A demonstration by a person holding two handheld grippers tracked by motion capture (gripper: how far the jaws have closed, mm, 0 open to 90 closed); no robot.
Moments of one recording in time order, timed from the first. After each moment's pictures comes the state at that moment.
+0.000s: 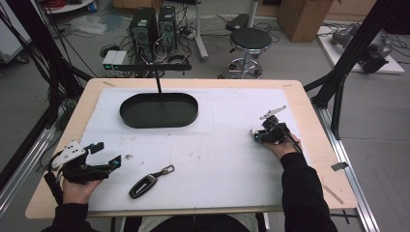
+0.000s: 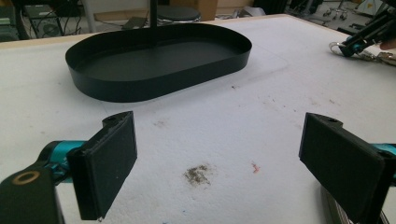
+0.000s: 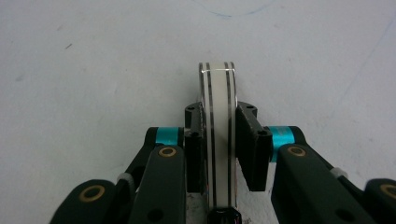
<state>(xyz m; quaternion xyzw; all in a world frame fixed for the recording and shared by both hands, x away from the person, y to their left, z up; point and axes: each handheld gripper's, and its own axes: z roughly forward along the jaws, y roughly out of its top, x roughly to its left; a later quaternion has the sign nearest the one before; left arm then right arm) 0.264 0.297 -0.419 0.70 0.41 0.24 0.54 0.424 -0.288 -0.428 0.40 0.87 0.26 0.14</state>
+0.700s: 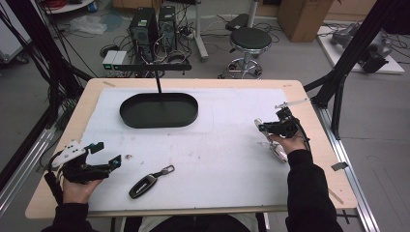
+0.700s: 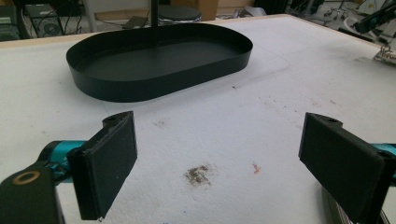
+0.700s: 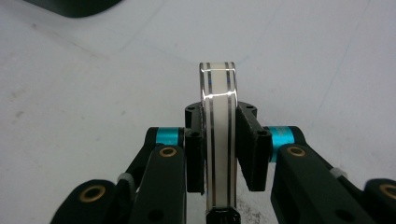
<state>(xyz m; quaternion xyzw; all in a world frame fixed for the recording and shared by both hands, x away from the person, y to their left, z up) 0.264 0.297 -0.419 0.70 0.41 0.24 0.53 0.418 -0.311 -0.388 0.46 0.80 0.37 0.09</state>
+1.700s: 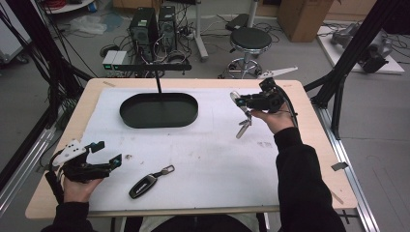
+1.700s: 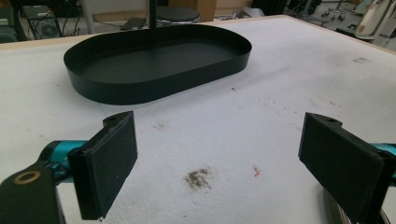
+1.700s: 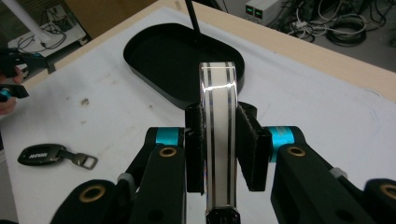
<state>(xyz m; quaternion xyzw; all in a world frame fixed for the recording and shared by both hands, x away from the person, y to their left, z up) 0.268 0.297 -0.419 0.70 0.41 0.23 0.54 0.422 -0.232 -0.284 0.35 0.81 0.46 0.08</state>
